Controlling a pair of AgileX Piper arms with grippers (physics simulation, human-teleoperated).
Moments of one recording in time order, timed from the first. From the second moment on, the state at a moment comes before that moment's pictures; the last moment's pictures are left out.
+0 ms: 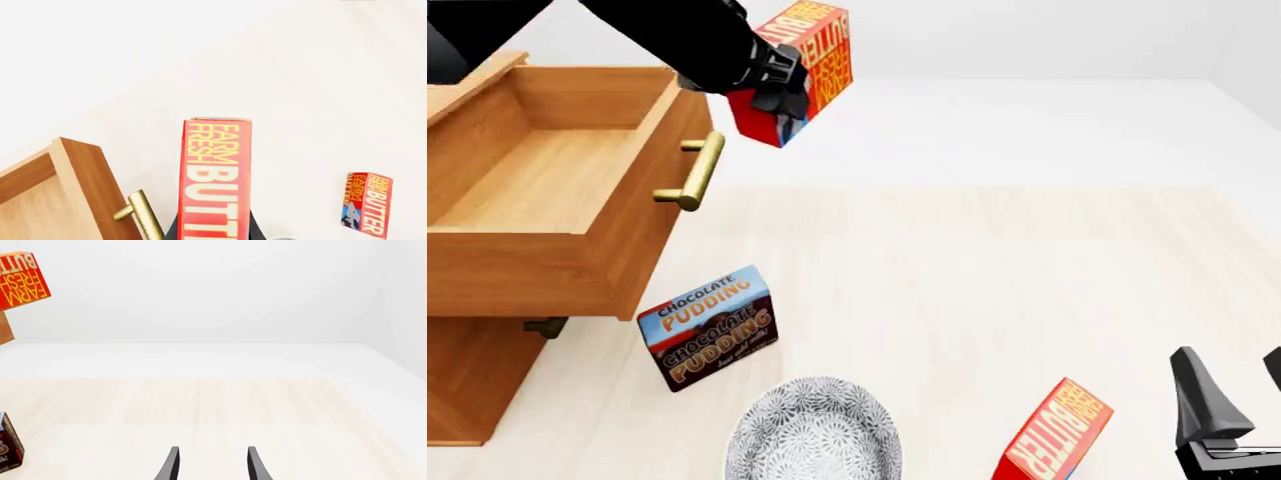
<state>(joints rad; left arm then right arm) -0.52 1.68 -1.96 1.17 0.01 0.00 0.02 0.00 -0.02 0.00</state>
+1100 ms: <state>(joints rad) -0.19 1.45 -1.76 1.22 0.06 0.00 0.02 0.00 -0.02 0.00</state>
